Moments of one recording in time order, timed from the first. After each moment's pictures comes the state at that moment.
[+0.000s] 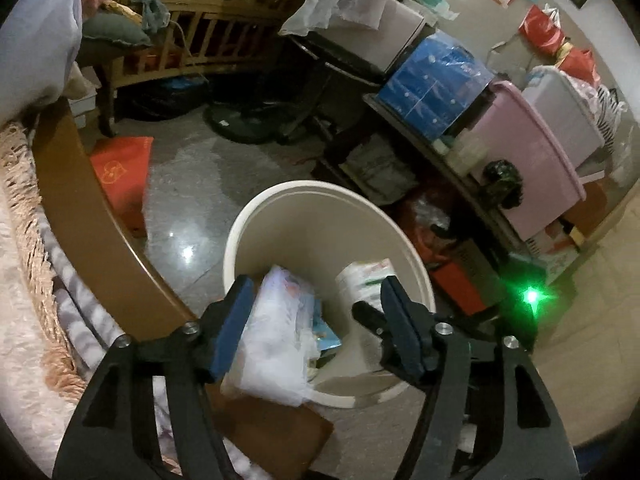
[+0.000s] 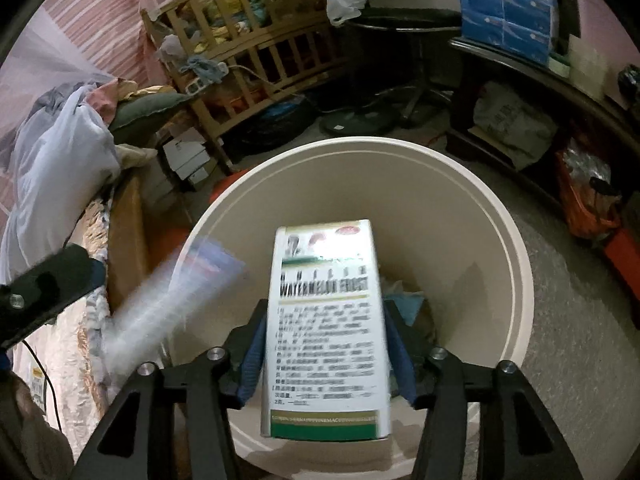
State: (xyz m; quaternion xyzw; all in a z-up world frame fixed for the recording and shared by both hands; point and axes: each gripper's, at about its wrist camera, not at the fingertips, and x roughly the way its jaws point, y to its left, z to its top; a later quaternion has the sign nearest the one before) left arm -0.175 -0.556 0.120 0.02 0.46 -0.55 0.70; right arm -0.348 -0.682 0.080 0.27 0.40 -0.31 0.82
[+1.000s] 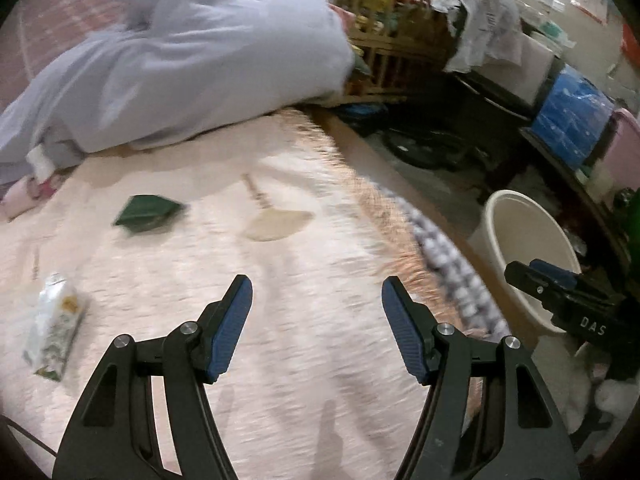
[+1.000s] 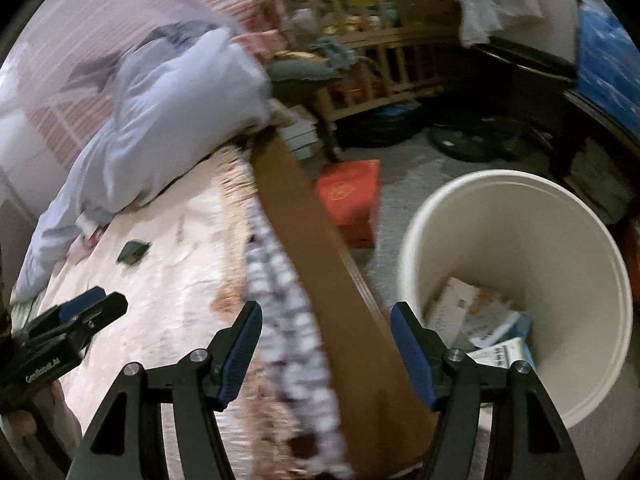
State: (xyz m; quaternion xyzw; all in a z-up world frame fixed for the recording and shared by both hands) left arm -0.124 -0.332 0.111 0.08 0.42 -0.30 0.85; right arm -0.255 -0.544 0.112 0.20 0.41 -0.16 0.88
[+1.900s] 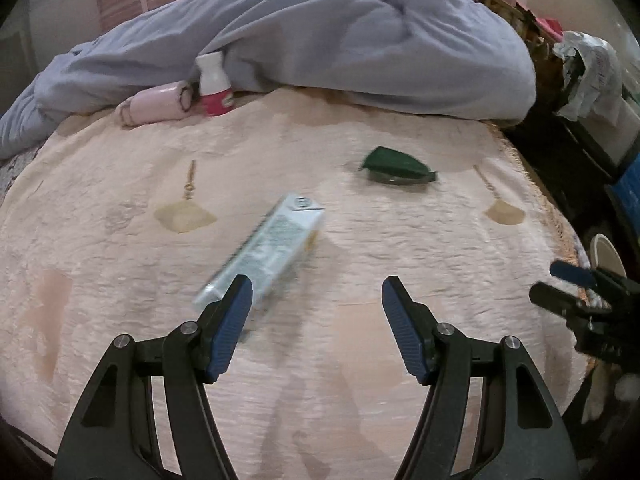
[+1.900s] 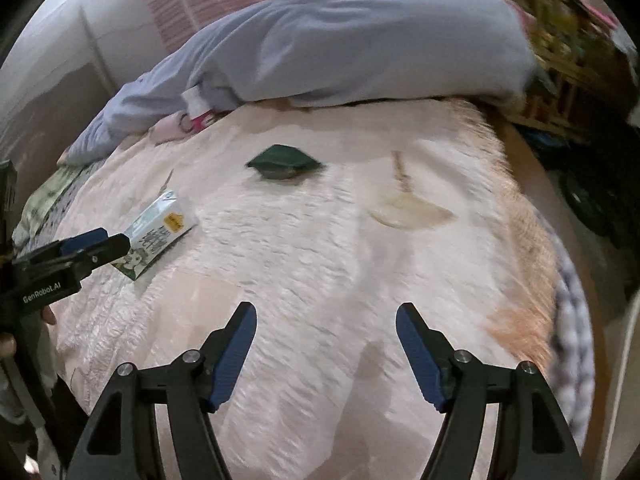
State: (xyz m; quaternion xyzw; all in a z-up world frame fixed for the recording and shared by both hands) left arm -0.064 -0.121 0.084 0.02 0.46 -0.15 0.88; right arm -0.122 -0.366 0.080 0.06 0.48 0.04 0.88
